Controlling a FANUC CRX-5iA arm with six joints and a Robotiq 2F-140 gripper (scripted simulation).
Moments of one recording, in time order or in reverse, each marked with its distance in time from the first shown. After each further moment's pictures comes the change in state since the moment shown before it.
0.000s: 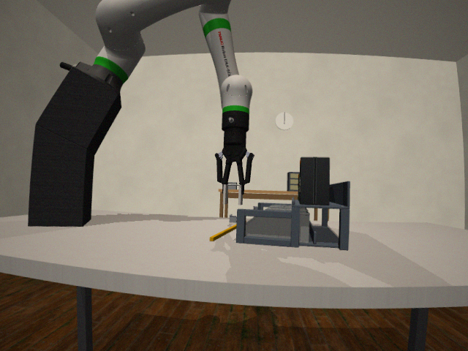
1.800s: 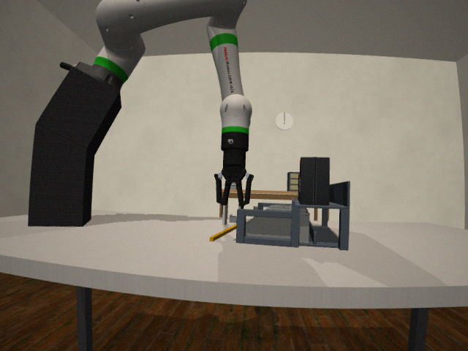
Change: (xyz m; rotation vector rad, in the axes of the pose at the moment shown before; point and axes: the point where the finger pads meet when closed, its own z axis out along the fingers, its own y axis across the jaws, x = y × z) arm 0.000 0.000 0.070 0.000 0.000 0.000
